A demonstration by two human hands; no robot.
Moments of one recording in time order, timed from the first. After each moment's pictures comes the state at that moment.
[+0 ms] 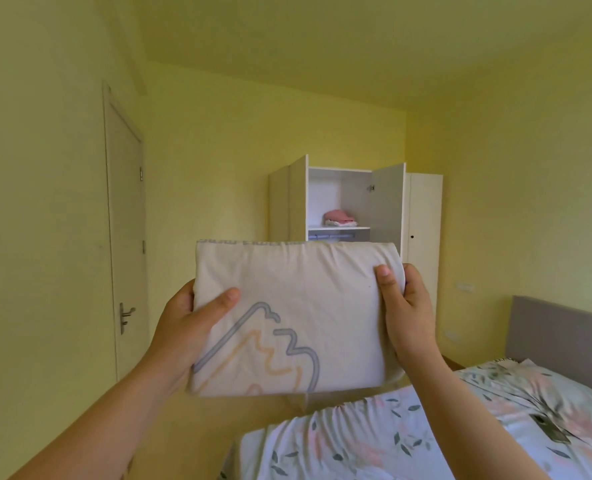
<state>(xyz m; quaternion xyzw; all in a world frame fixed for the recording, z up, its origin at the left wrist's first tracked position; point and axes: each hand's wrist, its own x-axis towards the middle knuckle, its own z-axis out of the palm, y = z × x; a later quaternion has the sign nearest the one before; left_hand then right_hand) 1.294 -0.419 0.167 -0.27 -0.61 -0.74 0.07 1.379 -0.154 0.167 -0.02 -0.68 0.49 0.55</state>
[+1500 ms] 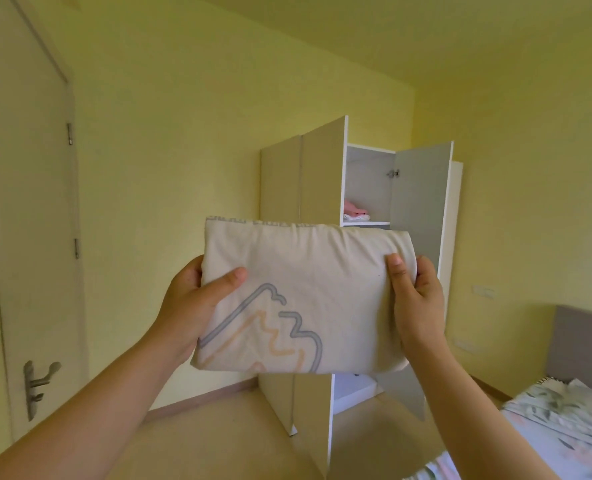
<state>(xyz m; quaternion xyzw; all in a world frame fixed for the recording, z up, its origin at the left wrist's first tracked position) 0.625 -0.386 0.175 -0.34 -0.58 -0.74 0.01 0.765 -0.142 0.167 -0.10 -0.65 0.45 0.60</state>
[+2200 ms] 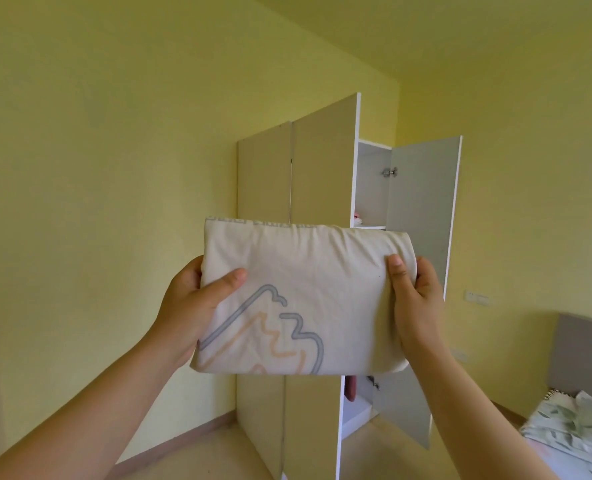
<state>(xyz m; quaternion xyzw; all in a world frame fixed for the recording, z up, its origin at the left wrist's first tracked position) 0.341 -0.264 0.176 -0.38 -0.55 -0.74 -0.03 0.506 -0.037 0.169 -0.15 -0.63 0.42 0.63</state>
